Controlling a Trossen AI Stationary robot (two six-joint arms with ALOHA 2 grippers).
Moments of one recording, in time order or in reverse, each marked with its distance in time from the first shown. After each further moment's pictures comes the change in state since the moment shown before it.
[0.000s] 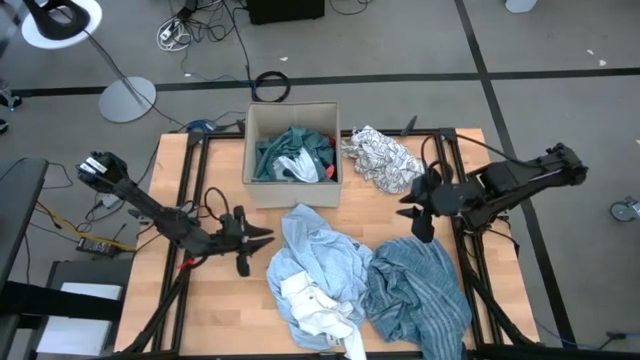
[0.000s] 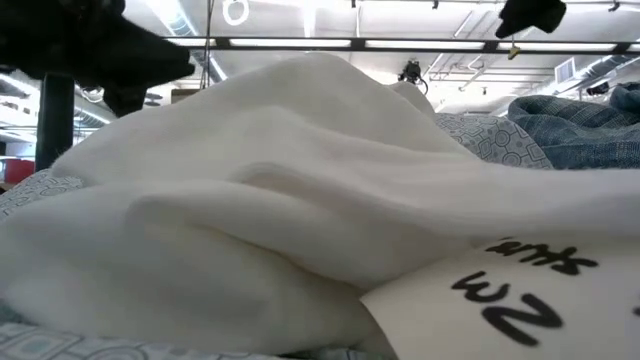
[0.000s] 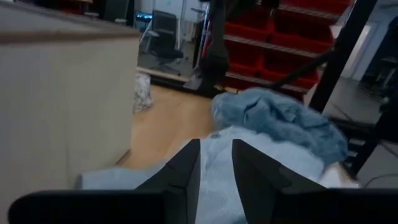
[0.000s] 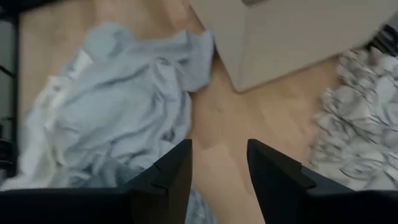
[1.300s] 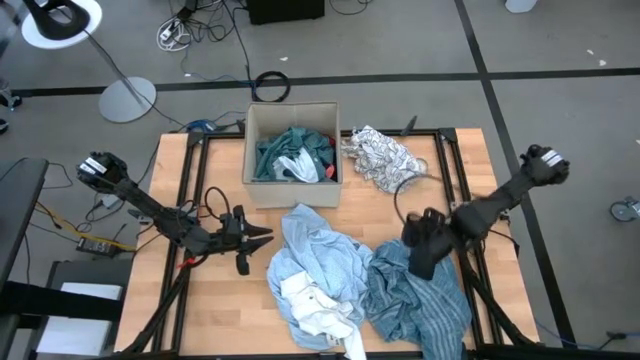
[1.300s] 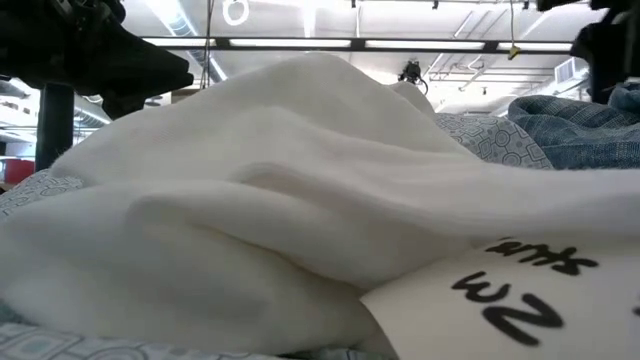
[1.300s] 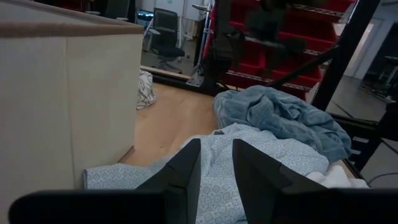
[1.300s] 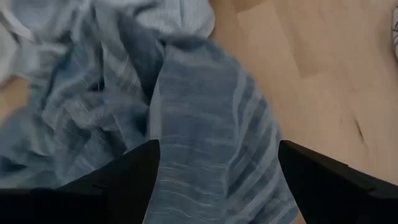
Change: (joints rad) left arm 0.011 0.001 -0.011 0.010 0.010 -0.003; right arm 0.285 0.295 -0.066 -0.131 -0.163 0.395
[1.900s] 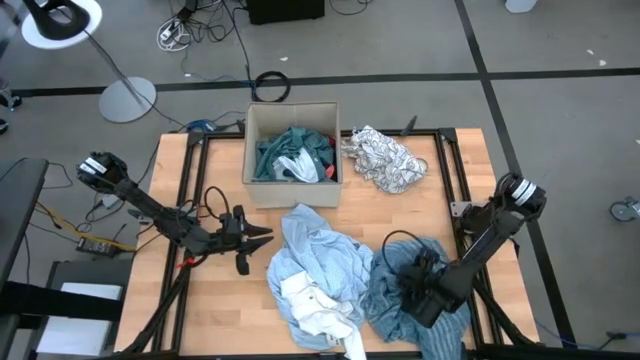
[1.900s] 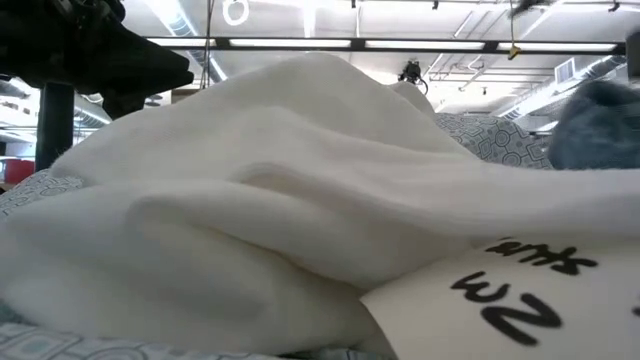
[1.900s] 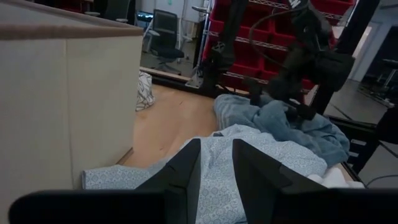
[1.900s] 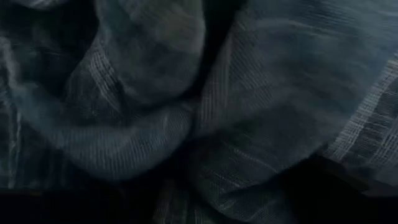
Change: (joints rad) left arm 0.000 0.000 0.000 0.010 0.000 0.000; right arm 0.260 0.426 -0.104 0.321 0.106 0.292
